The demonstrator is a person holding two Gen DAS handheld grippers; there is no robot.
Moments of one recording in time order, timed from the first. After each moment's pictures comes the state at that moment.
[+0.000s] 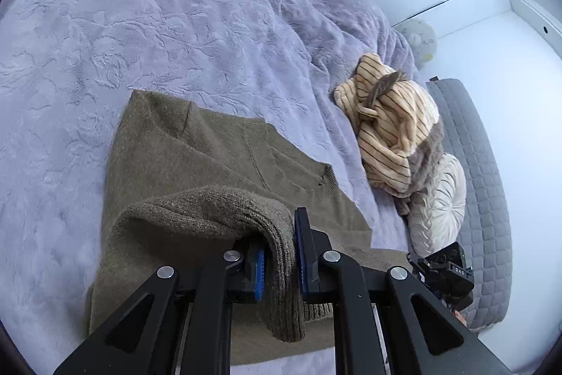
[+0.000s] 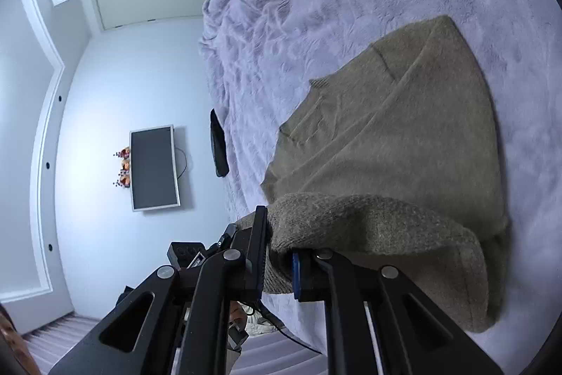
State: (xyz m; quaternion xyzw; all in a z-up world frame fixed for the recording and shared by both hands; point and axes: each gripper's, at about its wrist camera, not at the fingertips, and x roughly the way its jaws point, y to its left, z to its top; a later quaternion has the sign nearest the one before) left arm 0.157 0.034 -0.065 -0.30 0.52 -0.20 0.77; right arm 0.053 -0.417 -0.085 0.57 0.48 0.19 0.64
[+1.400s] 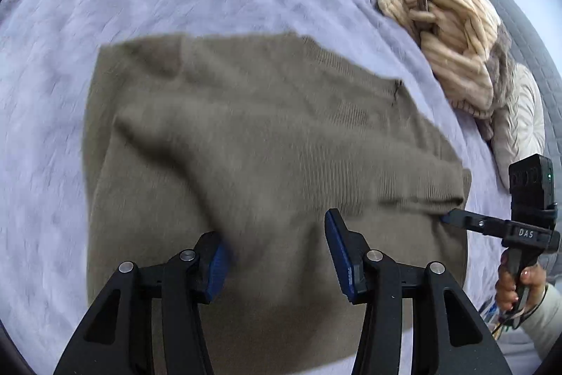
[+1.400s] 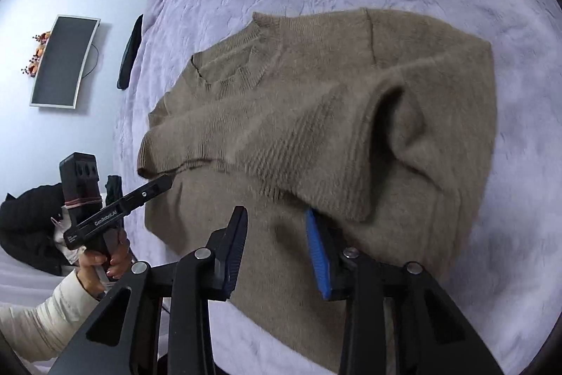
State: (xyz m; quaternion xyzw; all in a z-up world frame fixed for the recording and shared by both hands) left arm 0.161 -0.032 -0.115 -0.11 0.61 -0.16 0.77; right arm 0.100 -0.358 -0.121 0.28 0.62 0.18 0.70
